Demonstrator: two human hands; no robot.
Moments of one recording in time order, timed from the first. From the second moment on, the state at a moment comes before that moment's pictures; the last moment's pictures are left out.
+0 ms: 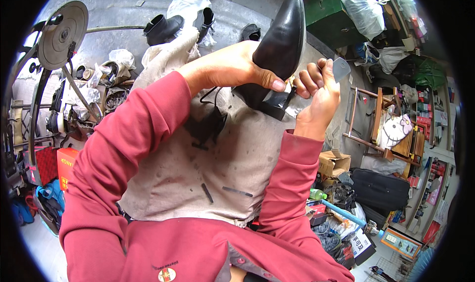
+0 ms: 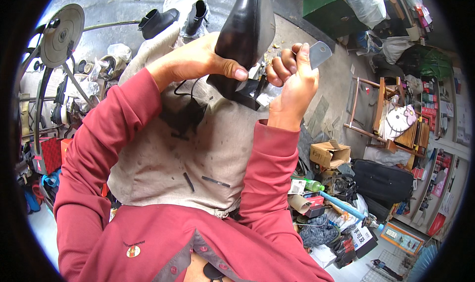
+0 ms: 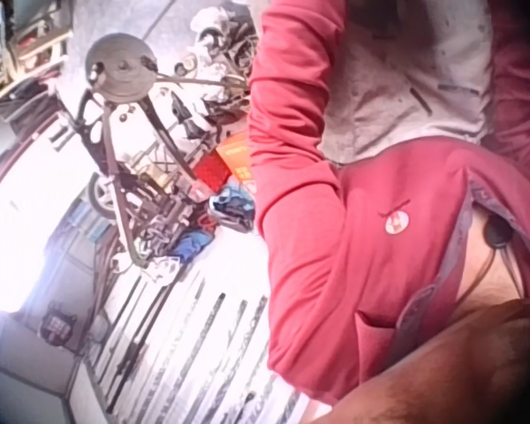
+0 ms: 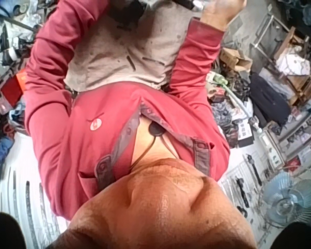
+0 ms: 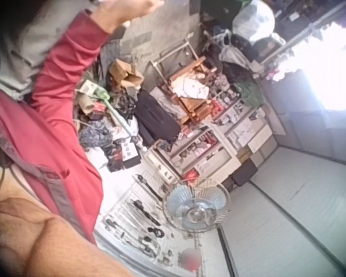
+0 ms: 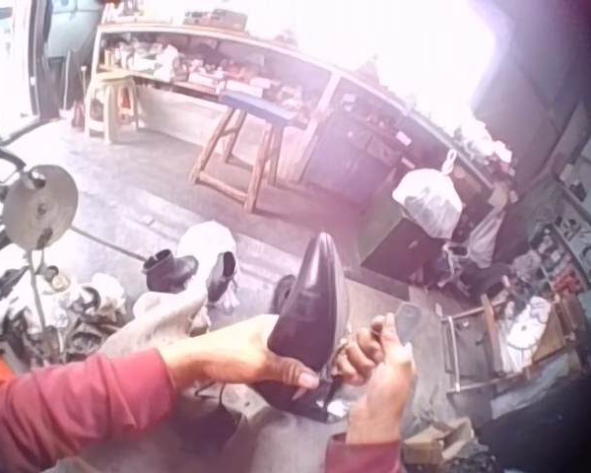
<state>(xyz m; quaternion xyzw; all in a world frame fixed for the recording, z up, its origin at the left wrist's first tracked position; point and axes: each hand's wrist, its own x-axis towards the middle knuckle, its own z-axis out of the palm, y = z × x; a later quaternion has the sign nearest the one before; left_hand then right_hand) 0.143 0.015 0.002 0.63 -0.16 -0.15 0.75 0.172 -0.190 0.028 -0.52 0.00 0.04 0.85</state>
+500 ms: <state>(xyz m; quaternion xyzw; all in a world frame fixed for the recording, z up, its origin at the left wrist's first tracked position) 0.156 0.007 -0.007 0.59 -0.16 -0.17 0.77 0.174 -0.183 0.029 -0.52 -0.01 0.00 0.85</state>
